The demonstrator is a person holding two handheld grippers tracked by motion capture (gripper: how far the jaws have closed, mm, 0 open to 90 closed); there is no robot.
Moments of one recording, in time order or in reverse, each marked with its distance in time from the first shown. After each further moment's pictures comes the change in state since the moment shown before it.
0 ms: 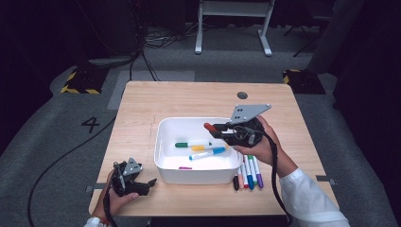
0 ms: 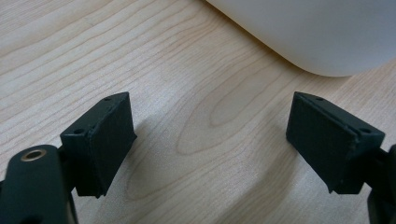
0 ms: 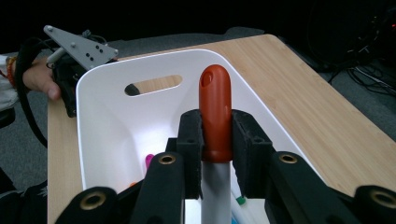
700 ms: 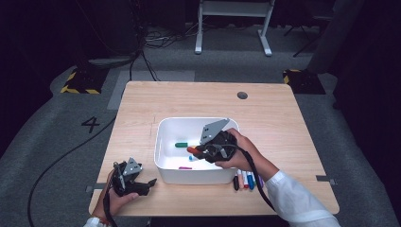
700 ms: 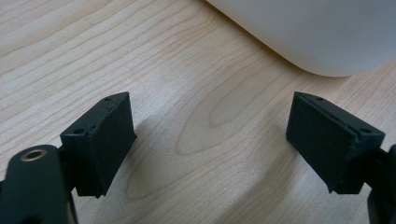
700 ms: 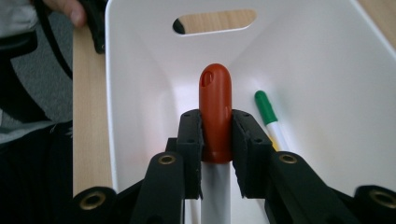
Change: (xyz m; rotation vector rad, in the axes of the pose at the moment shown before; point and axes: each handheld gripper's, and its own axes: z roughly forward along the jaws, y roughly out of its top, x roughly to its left) left arm 0.000 0.000 0.000 0.000 0.002 -0.003; right arm 0.033 -0.006 0.063 0.255 0.152 -0.103
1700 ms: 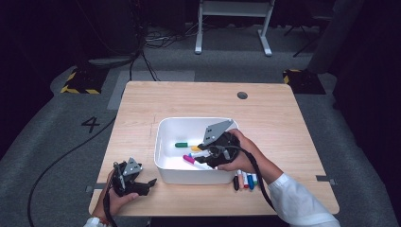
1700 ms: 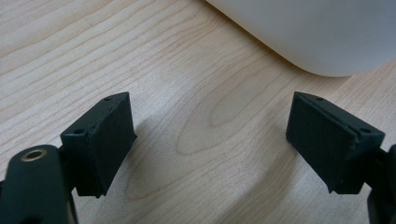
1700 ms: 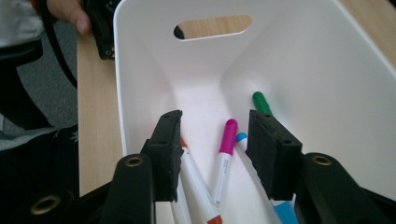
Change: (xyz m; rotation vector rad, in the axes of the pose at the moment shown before) left arm 0.000 0.000 0.000 0.000 0.001 0.000; right arm 0.002 -0.005 -0.013 -0.042 -0.019 0.012
